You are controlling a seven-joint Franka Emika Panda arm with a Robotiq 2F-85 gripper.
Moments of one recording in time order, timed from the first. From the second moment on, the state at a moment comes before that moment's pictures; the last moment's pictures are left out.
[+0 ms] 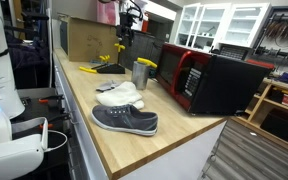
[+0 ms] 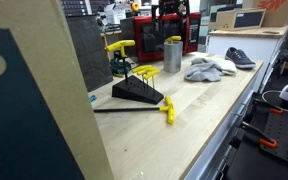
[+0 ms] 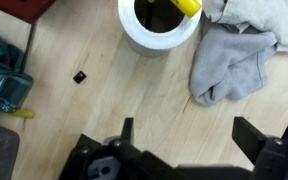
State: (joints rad) arm 0.08 0.01 0.09 -1.97 -0.20 1.98 -1.76
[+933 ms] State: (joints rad) arm 0.06 0.04 0.07 -1.97 -0.26 2.01 -1.73
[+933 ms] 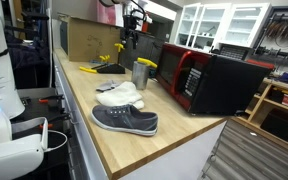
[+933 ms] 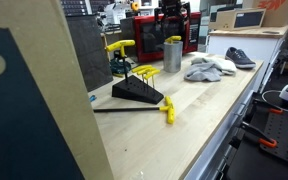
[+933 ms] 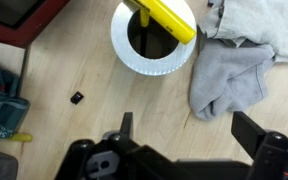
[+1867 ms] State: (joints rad) arm 0.09 0.06 0.09 -1.91 -0.28 2.00 -1.35
